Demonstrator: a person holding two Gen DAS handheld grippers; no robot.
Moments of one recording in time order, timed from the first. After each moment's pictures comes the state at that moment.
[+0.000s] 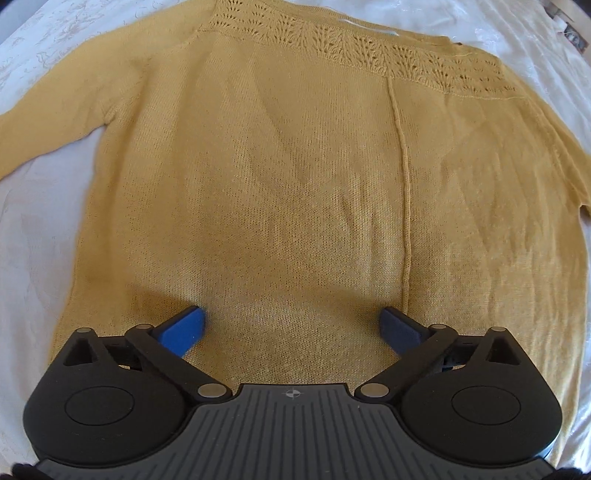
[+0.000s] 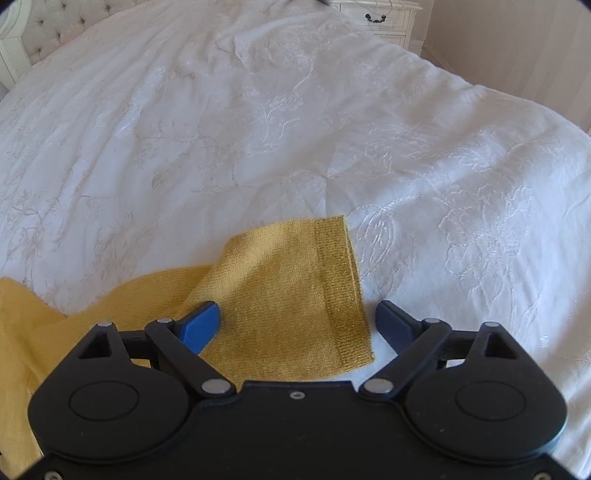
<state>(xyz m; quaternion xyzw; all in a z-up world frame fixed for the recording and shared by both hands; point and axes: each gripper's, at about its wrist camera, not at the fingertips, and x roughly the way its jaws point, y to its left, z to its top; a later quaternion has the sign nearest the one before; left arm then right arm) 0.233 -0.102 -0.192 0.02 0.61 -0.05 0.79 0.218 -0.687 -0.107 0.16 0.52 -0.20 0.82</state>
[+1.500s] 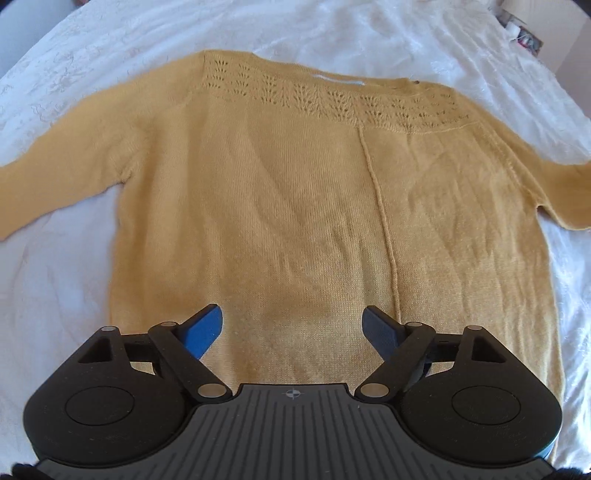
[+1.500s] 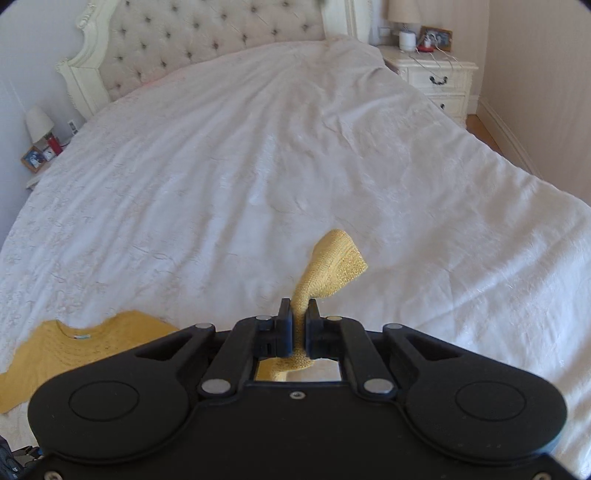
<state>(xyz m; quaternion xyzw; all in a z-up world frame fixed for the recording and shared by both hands) 0.218 -0.080 -0.163 0.04 0.55 -0.11 0.83 0.241 -0.559 0.052 0.17 0.42 -0.10 0.89</state>
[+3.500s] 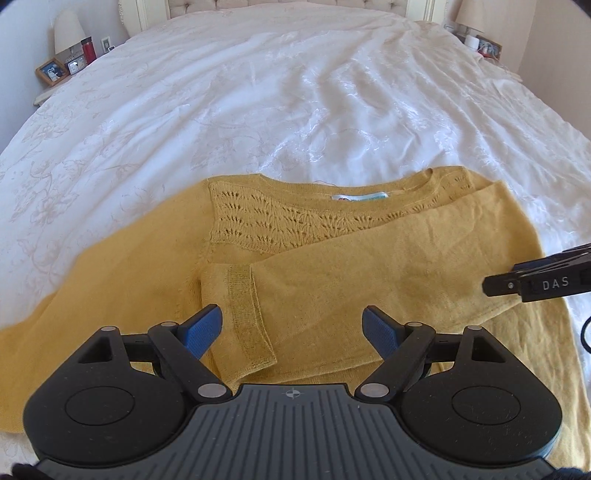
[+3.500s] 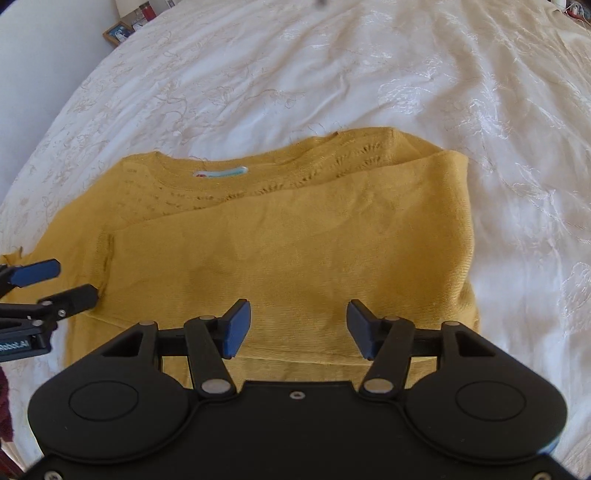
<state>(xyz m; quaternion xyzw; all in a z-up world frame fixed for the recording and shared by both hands) 0.305 -0.071 -0.133 0.10 0.46 -0.16 0.87 0.316 -0.293 -0.155 0.11 0.54 0.01 0.83</state>
